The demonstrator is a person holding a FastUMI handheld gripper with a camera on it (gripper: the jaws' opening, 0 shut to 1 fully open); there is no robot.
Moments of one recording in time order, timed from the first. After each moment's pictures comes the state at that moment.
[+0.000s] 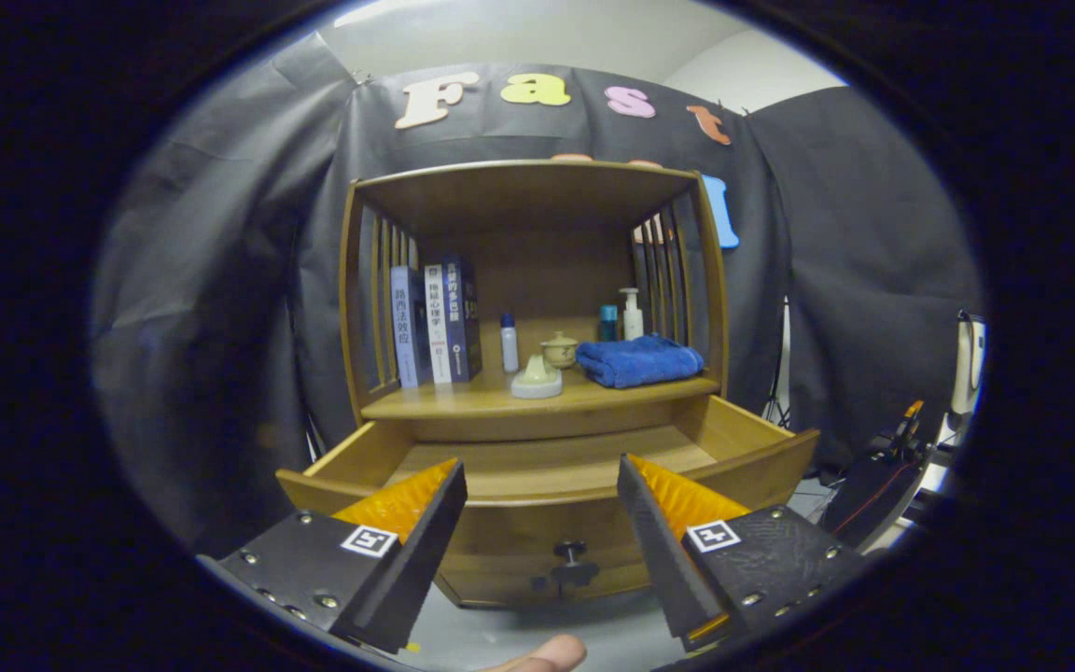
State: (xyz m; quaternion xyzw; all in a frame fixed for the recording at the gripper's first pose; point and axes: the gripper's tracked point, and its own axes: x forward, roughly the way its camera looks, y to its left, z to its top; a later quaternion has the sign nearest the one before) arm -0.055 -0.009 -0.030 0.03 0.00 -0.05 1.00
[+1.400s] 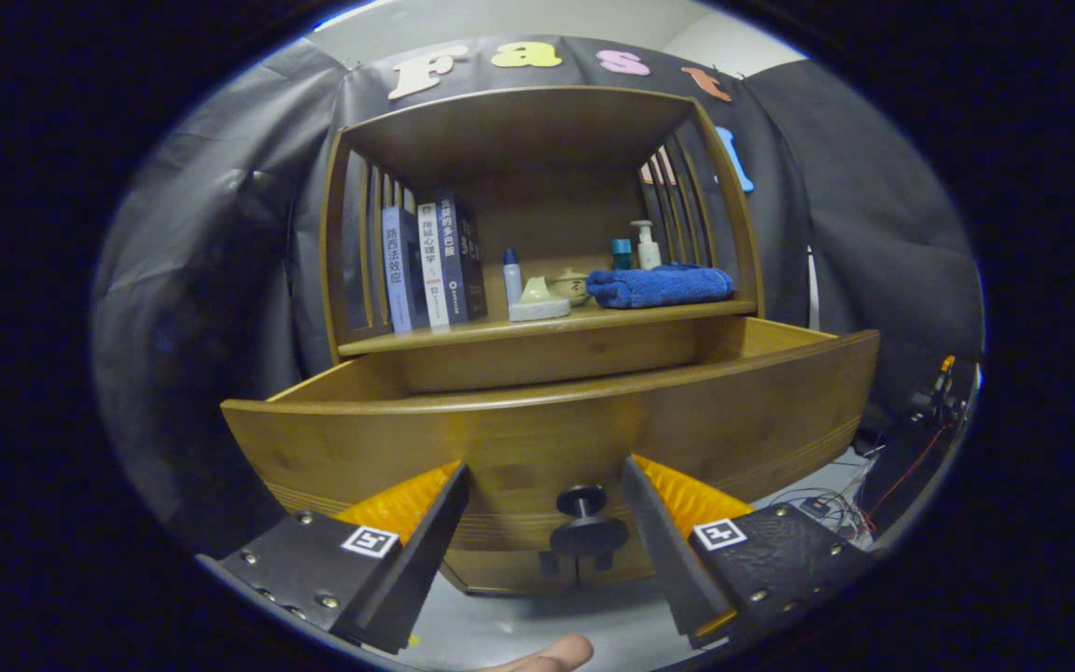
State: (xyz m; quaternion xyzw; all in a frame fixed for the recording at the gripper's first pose) arm 0.004 -0.015 -0.110 0.06 0.04 0.00 1.00
